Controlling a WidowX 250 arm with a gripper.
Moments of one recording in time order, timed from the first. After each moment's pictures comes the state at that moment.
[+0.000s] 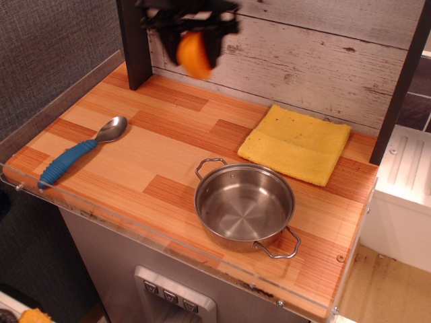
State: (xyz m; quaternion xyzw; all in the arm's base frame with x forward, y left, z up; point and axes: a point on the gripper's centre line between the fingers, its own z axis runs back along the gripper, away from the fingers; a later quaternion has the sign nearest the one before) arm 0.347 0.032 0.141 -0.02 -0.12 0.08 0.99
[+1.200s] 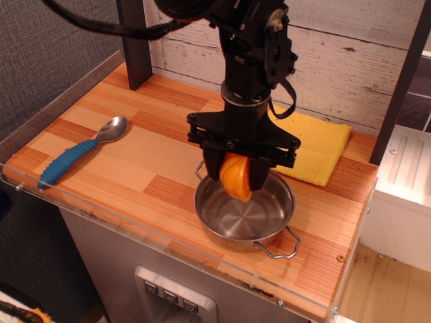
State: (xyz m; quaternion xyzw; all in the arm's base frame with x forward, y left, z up) arm 0.283 -0.034 0.054 0.03 -0.07 0.08 0.99
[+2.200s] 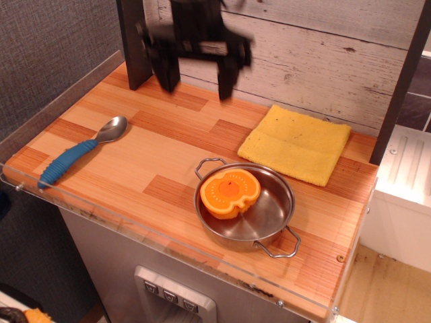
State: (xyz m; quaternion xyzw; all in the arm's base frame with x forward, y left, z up) arm 0.314 0.043 0.134 0.01 -0.11 0.12 0.99
